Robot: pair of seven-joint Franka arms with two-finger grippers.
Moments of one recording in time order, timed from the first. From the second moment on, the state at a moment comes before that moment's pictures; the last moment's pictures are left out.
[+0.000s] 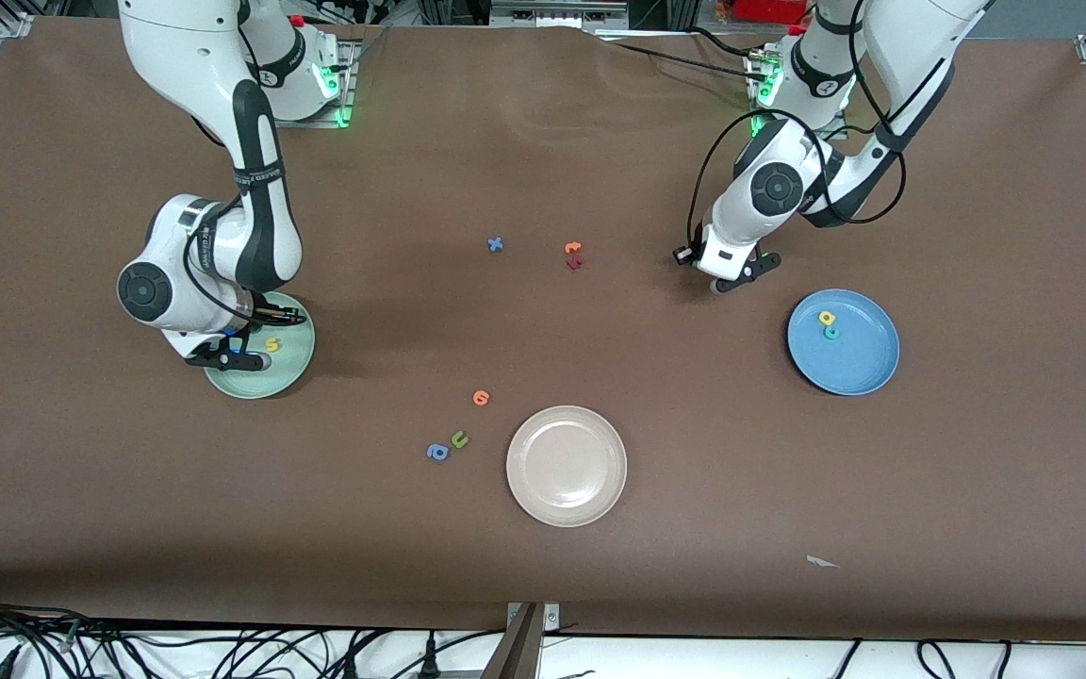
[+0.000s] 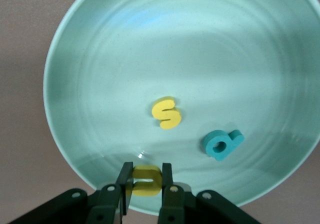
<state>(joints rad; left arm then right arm) 0.25 0.38 -0.71 -2.49 0.12 2.62 -1.05 0.84 0.59 -0.77 -2.07 0.53 2.18 -0.17</state>
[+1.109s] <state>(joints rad) 0.31 0.35 -0.71 -2.37 0.12 2.52 -1.01 0.85 0.57 -0.78 -1.82 0.55 1.83 -0.01</state>
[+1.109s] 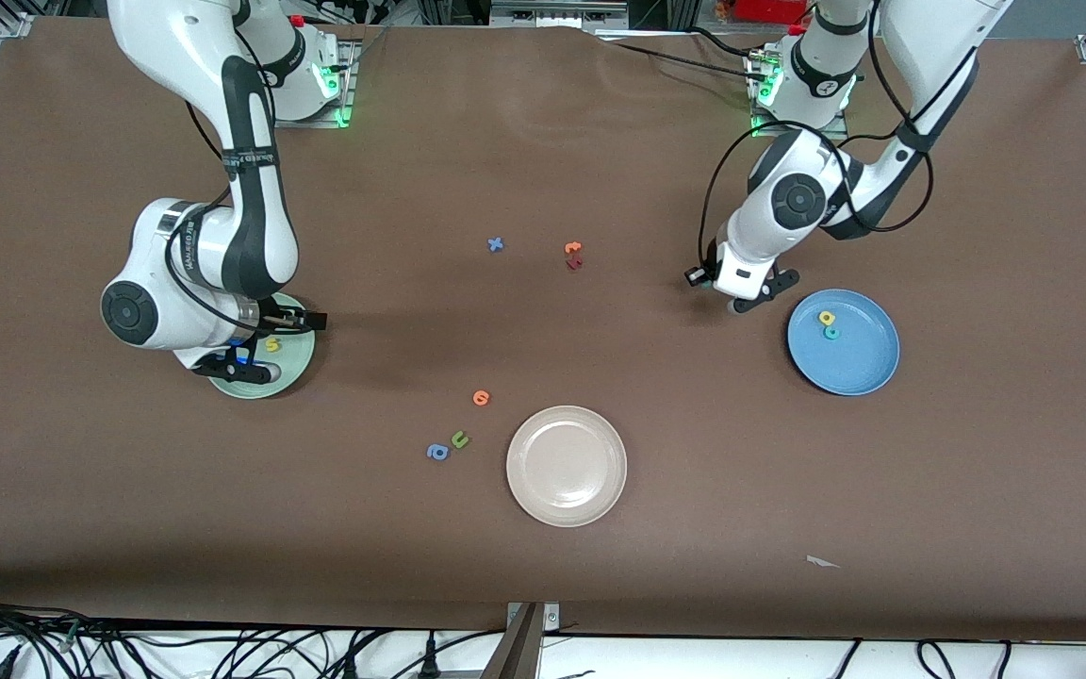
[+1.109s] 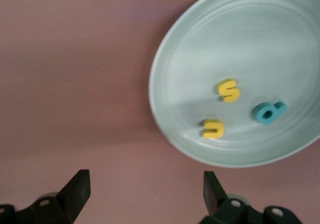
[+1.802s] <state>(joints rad) 0.72 0.38 -0.68 -2.12 0.26 2.12 -0.42 0.86 0.55 -0.75 -1.54 0.44 1.56 0.16</state>
